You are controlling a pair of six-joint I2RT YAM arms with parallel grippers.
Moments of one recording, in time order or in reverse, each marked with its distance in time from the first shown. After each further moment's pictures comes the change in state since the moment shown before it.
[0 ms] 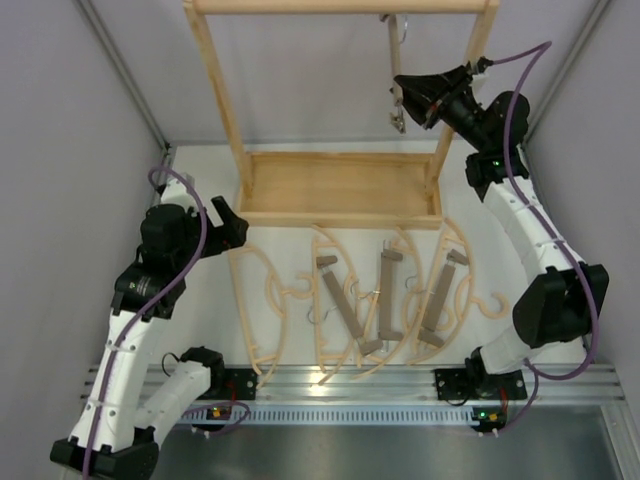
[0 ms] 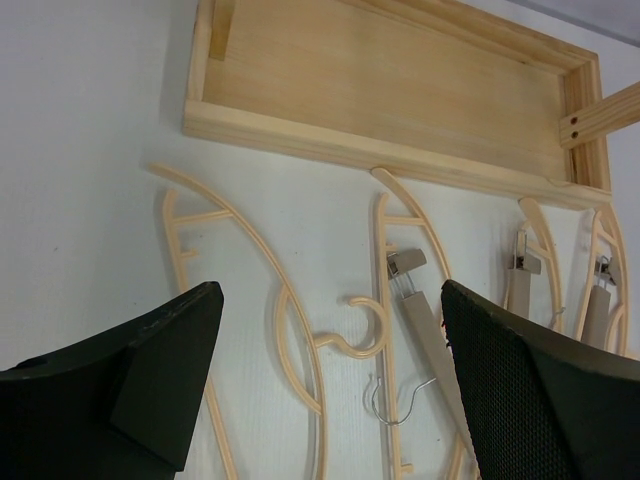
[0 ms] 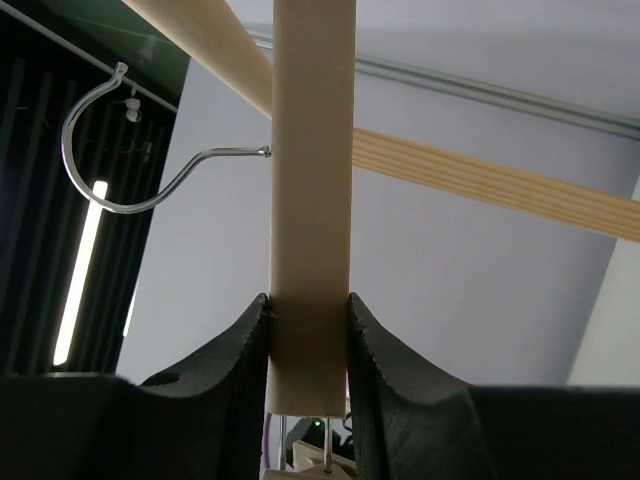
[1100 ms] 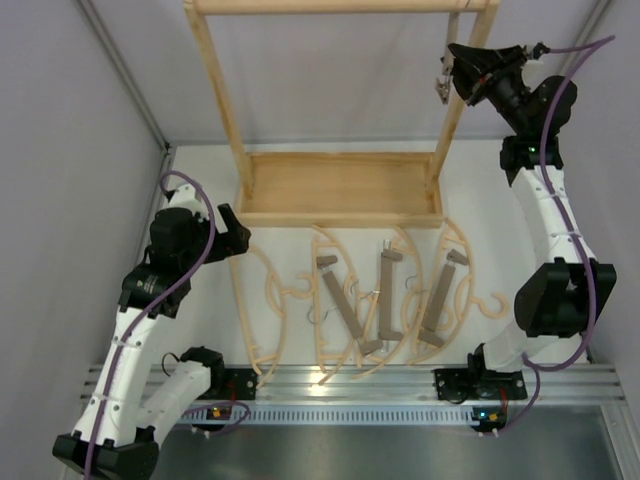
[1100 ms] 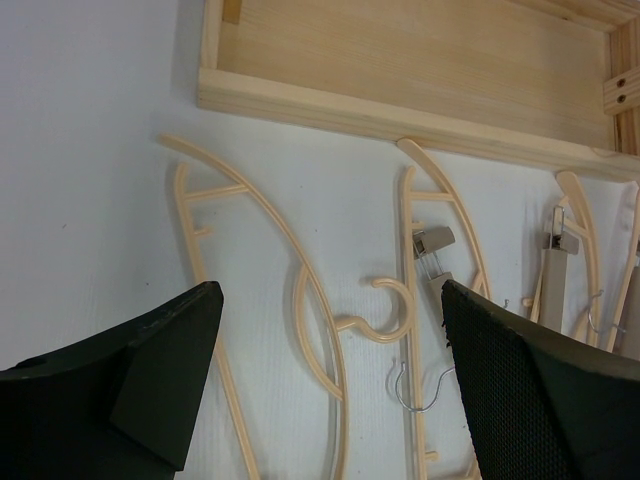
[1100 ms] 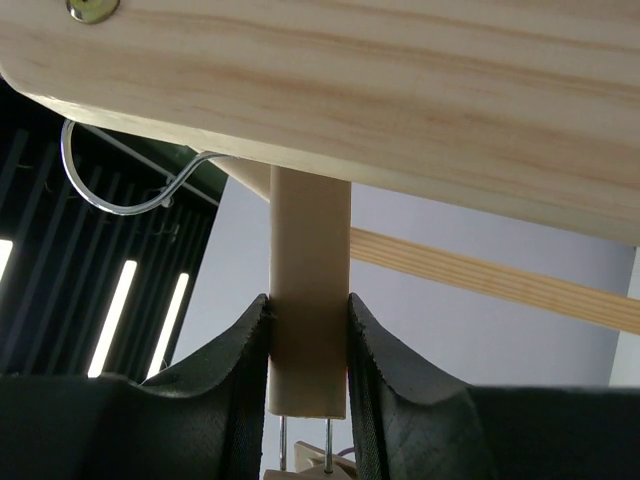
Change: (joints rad) left arm 0.000 0.001 -0.070 0.001 -0.004 0.031; right arm -0.205 0.051 0.123 -0.003 0.011 0.127
